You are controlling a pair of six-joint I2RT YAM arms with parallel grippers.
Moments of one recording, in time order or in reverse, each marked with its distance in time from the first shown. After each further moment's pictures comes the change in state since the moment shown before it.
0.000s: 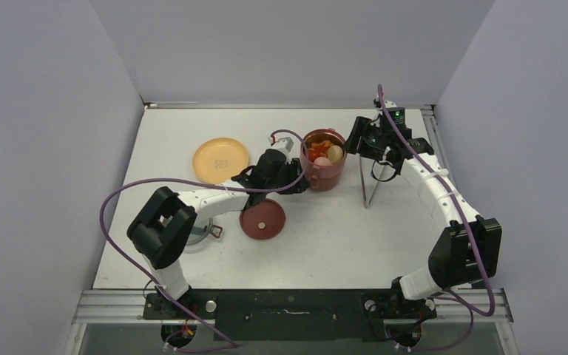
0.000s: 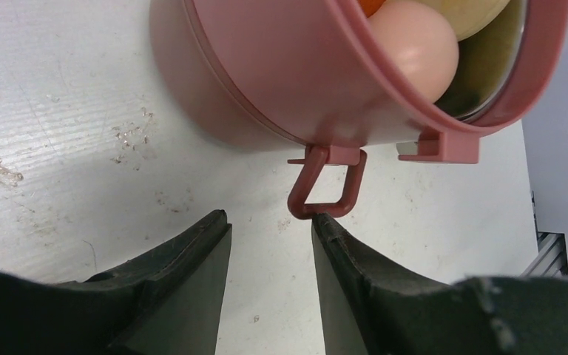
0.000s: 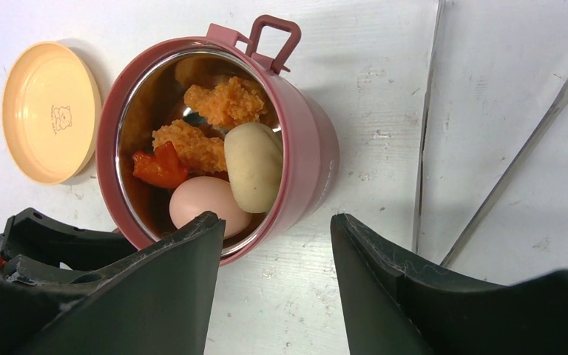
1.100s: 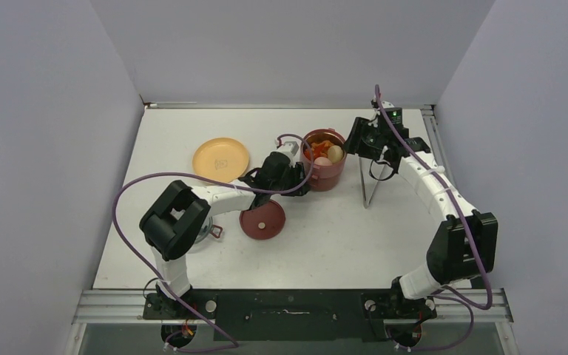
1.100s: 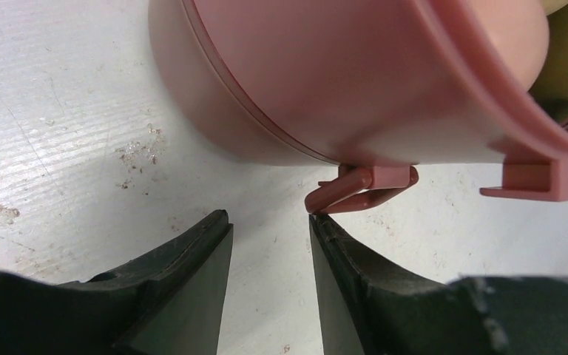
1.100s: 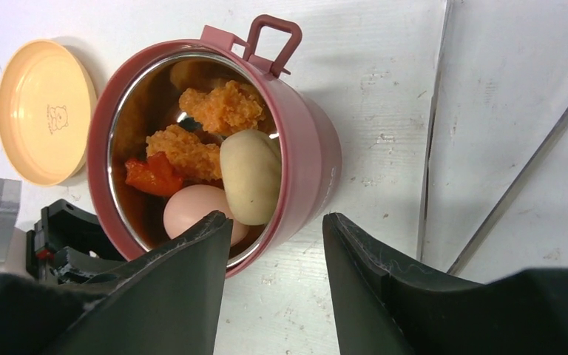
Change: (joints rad) left arm 0.000 0.100 0.003 0.076 0.002 0.080; right arm 0.000 0.022 -0.003 0.021 -0.010 -0.001
